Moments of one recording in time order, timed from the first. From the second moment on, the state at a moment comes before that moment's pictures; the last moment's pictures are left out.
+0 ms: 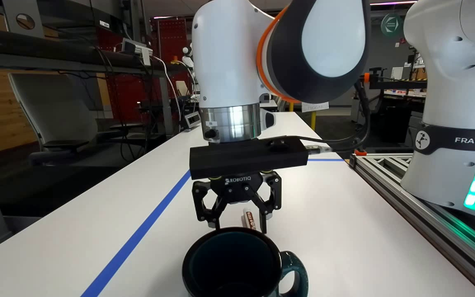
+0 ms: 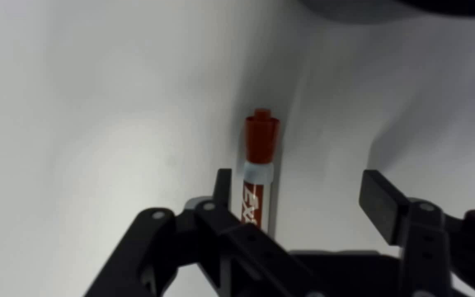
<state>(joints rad) 0.29 0.29 0.01 -2.60 0.06 2.86 1.54</state>
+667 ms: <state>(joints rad) 0.25 0.08 0.06 -2.62 0.09 2.58 1.54</state>
